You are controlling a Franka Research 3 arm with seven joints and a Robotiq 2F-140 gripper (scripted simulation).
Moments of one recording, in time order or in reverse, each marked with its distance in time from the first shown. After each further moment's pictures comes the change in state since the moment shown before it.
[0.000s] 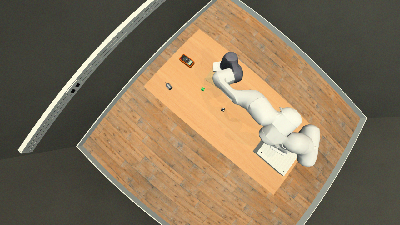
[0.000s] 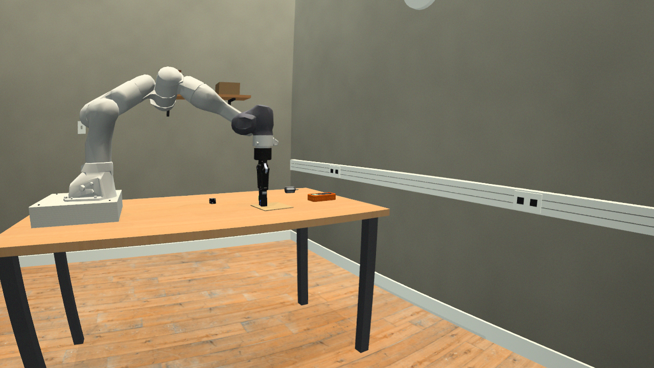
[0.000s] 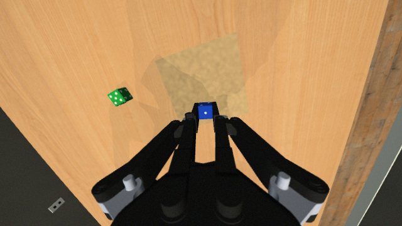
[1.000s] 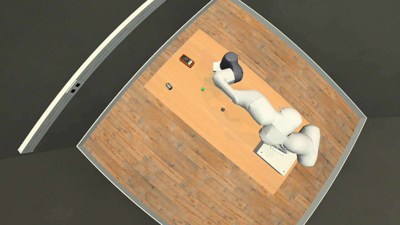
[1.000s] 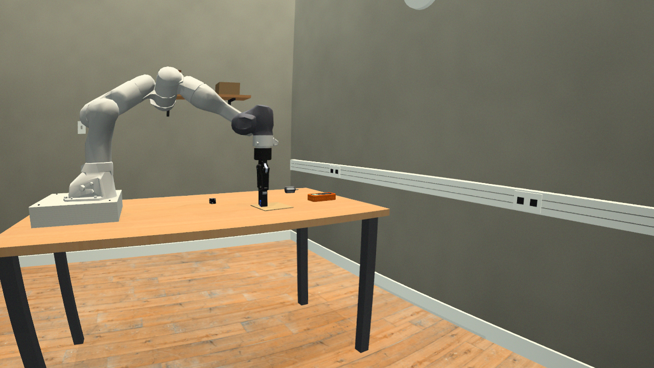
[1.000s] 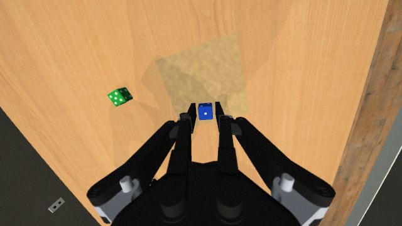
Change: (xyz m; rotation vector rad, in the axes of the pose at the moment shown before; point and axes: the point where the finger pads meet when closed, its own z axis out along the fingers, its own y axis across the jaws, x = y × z) arm 0.000 0.000 0.000 0.000 0.000 0.000
